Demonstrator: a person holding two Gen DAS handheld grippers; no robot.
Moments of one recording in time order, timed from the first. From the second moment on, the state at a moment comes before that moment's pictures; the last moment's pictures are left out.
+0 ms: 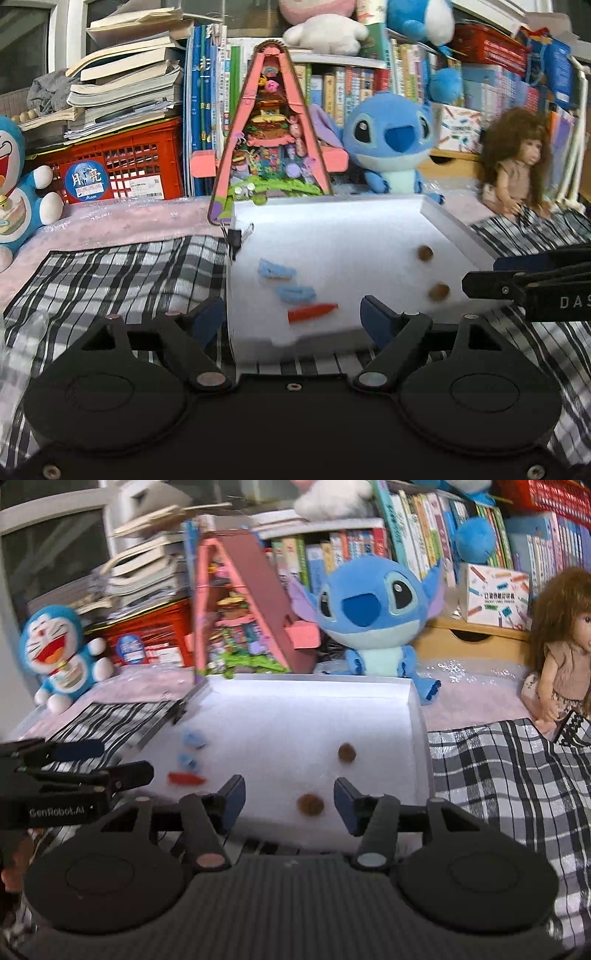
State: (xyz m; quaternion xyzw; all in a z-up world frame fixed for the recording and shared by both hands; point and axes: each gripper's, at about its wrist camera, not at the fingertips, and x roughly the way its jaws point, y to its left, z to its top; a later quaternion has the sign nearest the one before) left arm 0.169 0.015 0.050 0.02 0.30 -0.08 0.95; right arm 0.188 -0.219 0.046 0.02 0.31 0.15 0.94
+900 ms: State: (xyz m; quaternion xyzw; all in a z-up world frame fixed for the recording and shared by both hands) left arm 0.074 0.039 0.015 0.05 0.33 -0.10 0.94; right arm 0.051 -0.229 0.020 -0.03 0.31 0.21 0.93
